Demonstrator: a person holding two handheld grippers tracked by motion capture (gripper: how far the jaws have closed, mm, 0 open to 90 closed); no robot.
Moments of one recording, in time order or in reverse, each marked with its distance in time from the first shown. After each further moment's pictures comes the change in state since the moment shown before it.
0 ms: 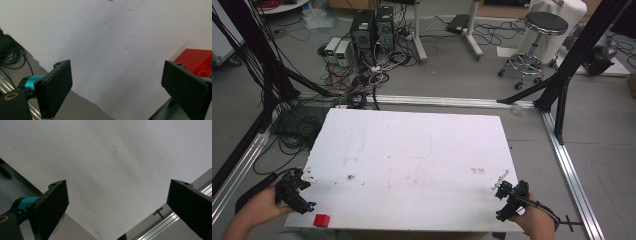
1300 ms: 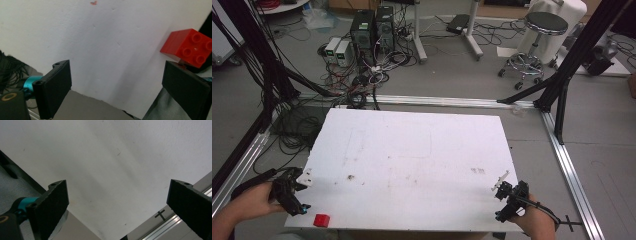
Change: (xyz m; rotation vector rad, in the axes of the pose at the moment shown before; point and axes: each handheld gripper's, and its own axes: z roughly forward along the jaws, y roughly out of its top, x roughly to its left) left arm 0.007 0.002 -0.014 0.021 -0.071 0.220; right arm 0.003 0.000 -0.003 -0.016 0.015 -0.005
